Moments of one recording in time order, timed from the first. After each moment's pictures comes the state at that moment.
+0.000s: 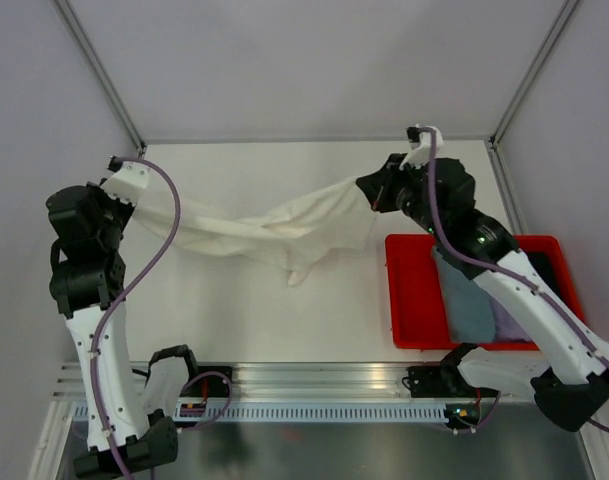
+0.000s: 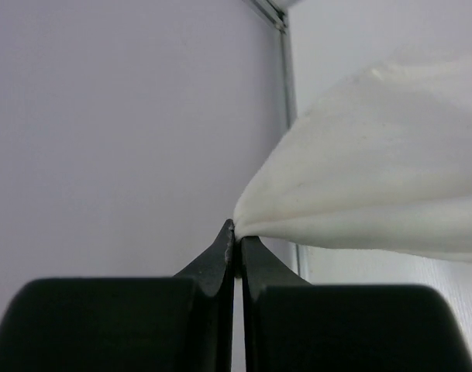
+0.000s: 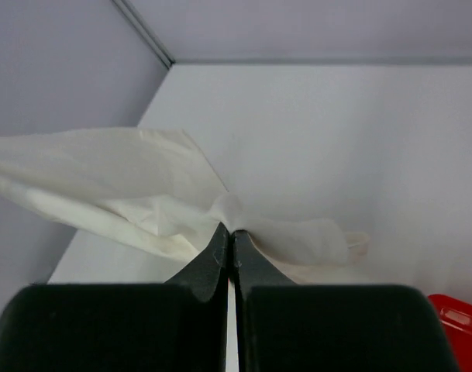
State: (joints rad) left arm 0.26 0.87 1.22 -0.71 -0.03 0.76; right arm 0.61 1.16 1.28 -0.36 0.06 0.47
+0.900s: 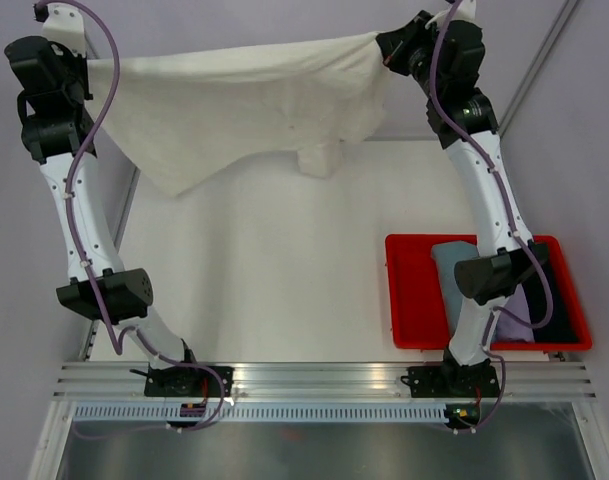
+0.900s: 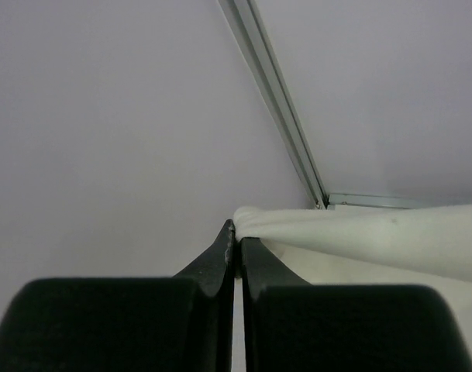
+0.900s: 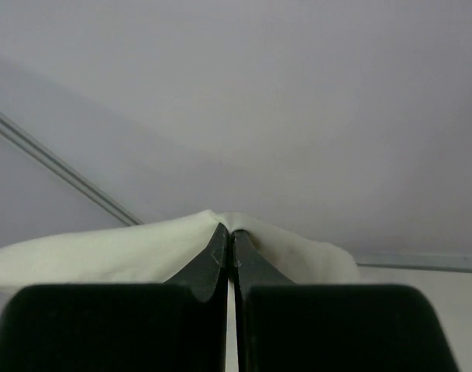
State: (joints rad) left arm 0.28 1.75 2.30 -0.59 -0.10 0.41; right arm 0.28 1.94 2.38 -0.35 -0.03 0.55
